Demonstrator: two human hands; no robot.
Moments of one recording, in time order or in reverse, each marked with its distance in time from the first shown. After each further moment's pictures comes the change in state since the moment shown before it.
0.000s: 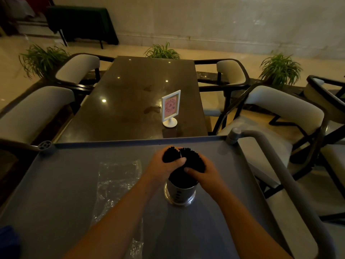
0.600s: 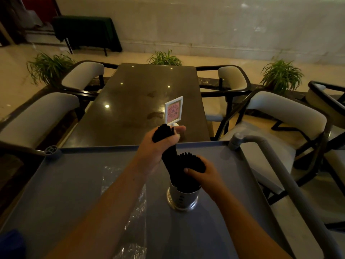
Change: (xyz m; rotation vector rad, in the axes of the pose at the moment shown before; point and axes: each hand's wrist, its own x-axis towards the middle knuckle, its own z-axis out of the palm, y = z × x) left_hand -0.003 0.078 -0.021 -0.152 -0.099 0.174; right_hand 0.007 -0.008 0.007 0.010 -0.005 0.065
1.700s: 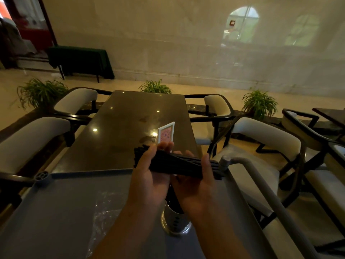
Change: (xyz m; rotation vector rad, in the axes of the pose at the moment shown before) left_hand -0.039 0.033 0.027 -0.935 0.108 0.035; right_hand -0.066 -0.132 0.063 1.162 0.052 -0.004
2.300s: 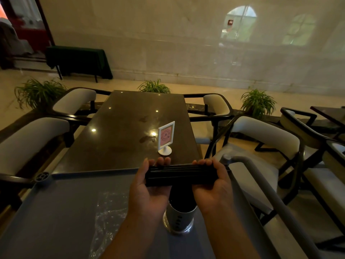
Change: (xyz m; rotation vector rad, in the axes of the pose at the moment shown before) left_hand -0.010 -0.005 -0.029 -0.187 0.262 -0.105; right_hand 0.010 -0.014 -0.010 0.253 0.195 -0.166
